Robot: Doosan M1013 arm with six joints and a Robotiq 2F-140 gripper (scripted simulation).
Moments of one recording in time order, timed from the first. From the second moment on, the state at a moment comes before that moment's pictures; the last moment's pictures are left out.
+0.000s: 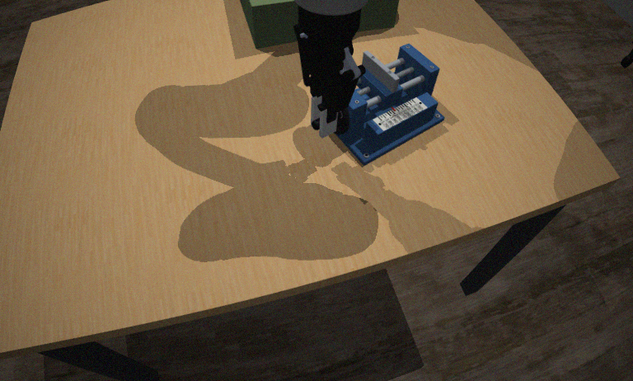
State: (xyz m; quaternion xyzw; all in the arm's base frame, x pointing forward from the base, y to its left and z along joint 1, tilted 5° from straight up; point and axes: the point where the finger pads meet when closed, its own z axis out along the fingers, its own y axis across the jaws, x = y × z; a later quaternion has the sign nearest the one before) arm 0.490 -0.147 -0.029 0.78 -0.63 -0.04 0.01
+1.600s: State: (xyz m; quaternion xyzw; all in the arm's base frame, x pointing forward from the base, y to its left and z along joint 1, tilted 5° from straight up) arm 0.441 -0.155 -0.075 0.78 -0.63 -0.04 0.01
